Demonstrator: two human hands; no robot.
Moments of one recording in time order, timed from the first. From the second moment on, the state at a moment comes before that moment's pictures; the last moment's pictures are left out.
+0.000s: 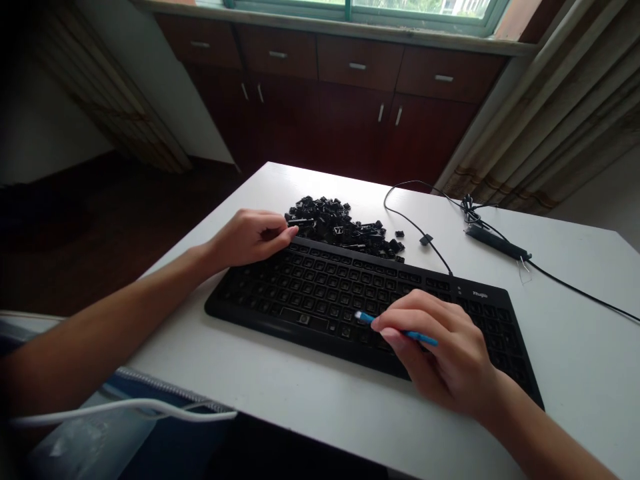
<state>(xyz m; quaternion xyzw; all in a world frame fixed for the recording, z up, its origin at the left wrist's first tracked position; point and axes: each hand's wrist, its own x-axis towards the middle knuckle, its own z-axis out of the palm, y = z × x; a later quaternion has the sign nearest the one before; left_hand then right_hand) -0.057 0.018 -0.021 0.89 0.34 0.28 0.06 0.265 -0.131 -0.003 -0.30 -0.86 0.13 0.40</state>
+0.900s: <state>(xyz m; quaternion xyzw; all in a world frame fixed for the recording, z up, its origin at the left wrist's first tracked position) -0.046 0.038 -0.014 0.80 0.36 0.40 0.25 0.290 -0.104 0.023 -0.37 -0.85 0.30 0.23</state>
